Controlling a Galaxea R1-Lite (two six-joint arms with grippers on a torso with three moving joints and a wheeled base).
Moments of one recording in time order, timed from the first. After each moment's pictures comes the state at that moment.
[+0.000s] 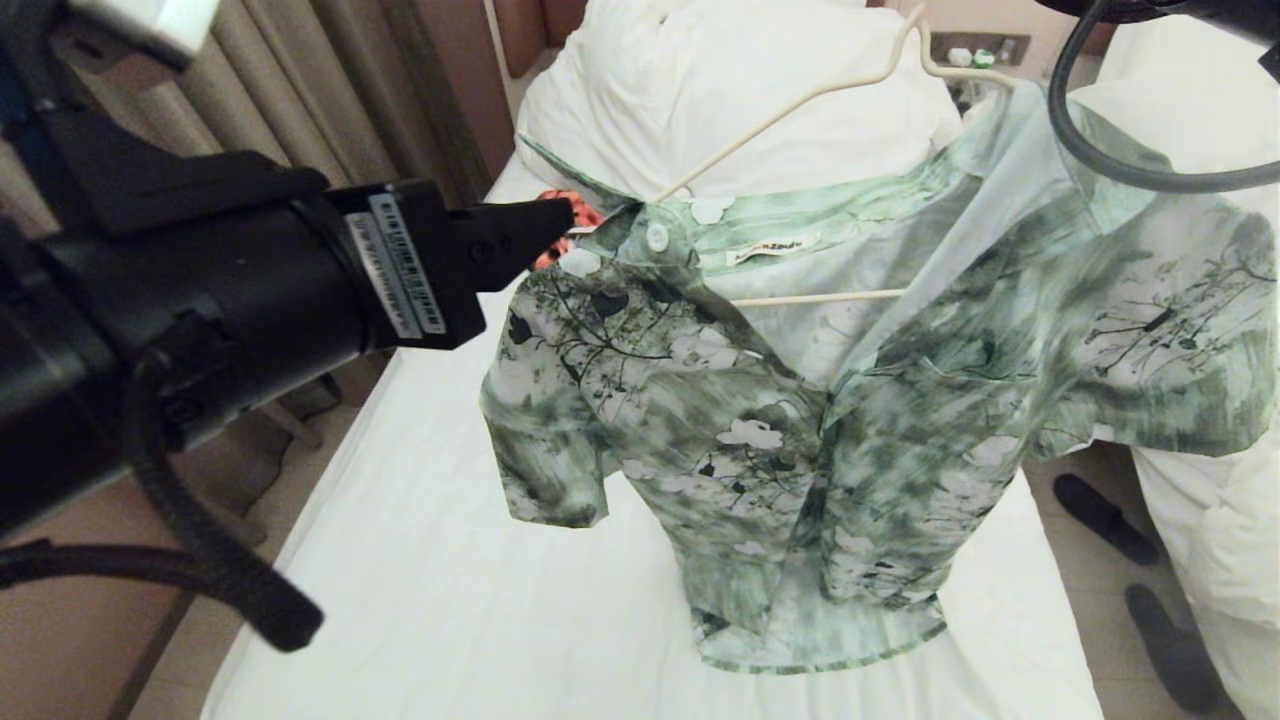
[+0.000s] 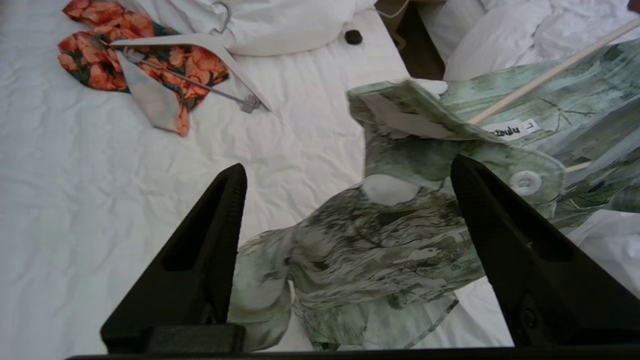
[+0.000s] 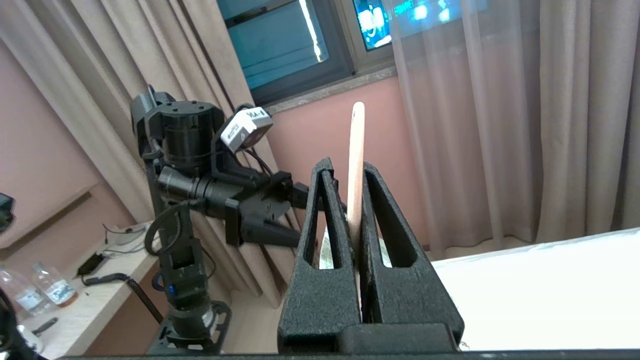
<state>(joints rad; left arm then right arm) -0.97 1.30 -1.05 -0.30 0.56 -0.05 0.35 1.84 -1.97 -0.57 1.17 0.55</state>
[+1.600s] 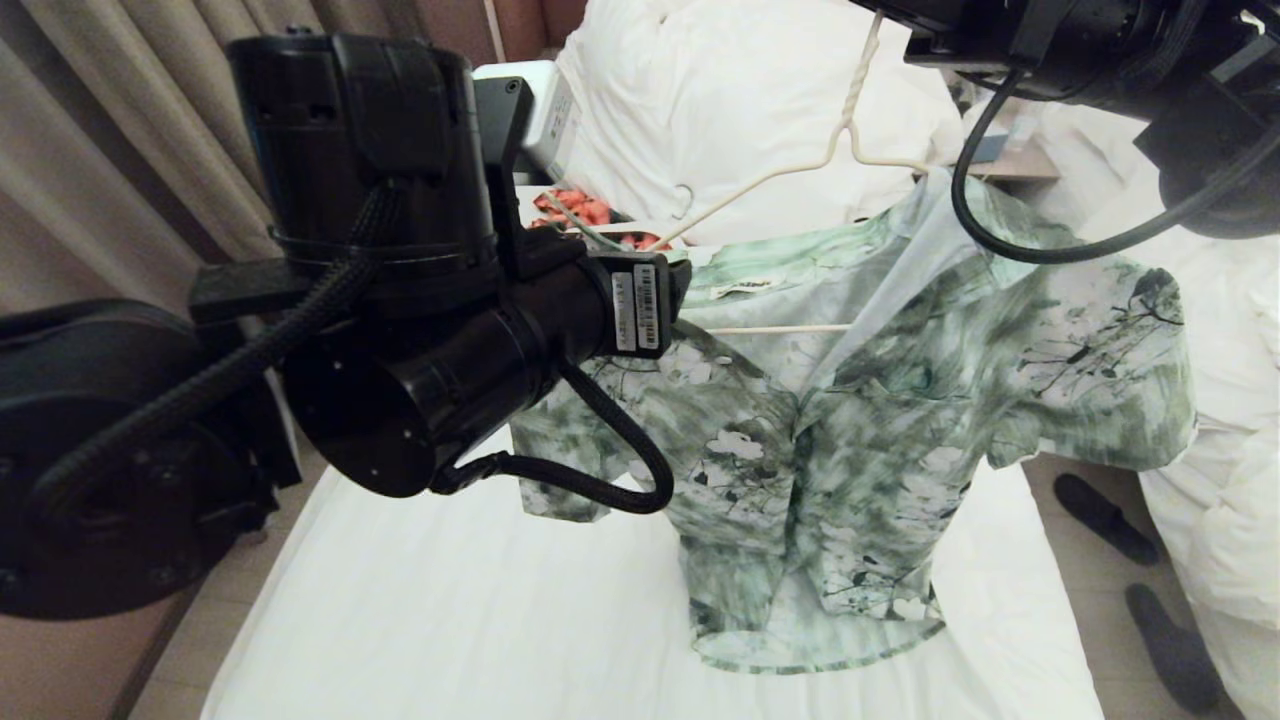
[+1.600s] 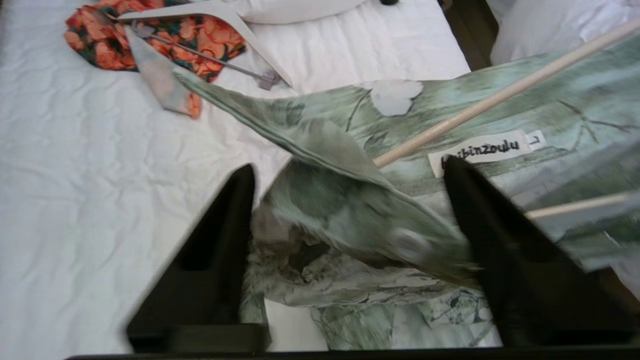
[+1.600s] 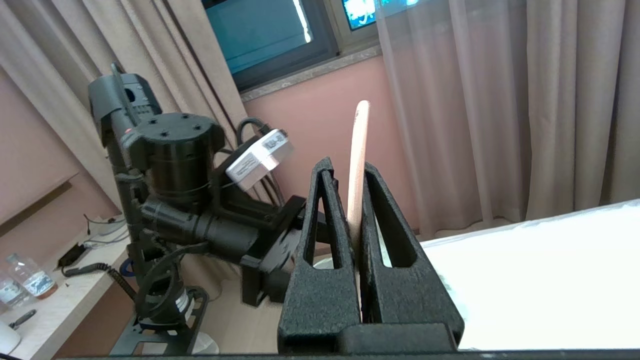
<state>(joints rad) -0.91 1.60 -1.18 -0.37 0.58 -0.03 0.34 1.93 -1.95 -0.60 1.18 0.48</state>
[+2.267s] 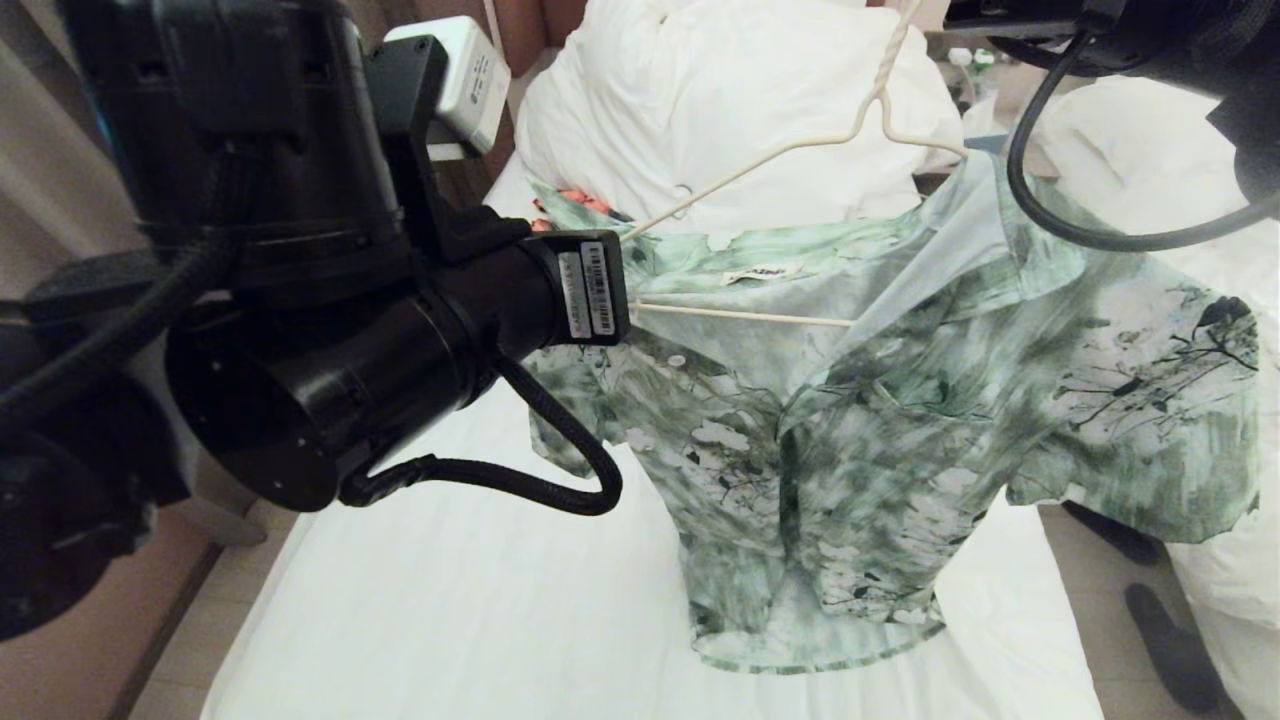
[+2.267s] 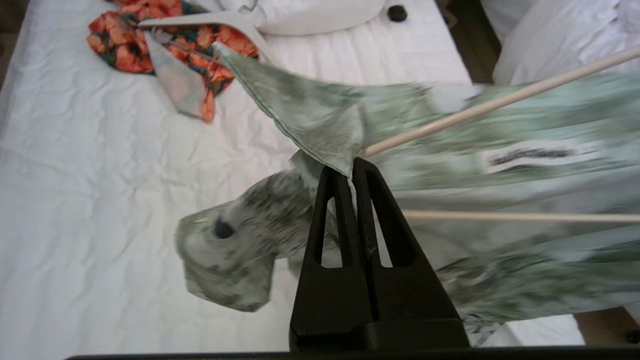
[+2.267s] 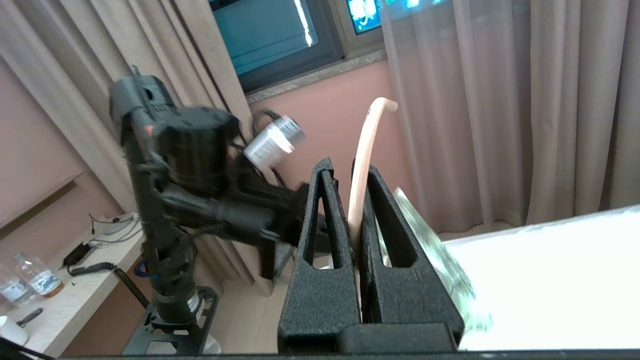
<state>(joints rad) -0.91 1.53 -1.13 -0.38 0.60 -0.04 0.34 1.85 -1.88 -0.60 1.18 0.48</state>
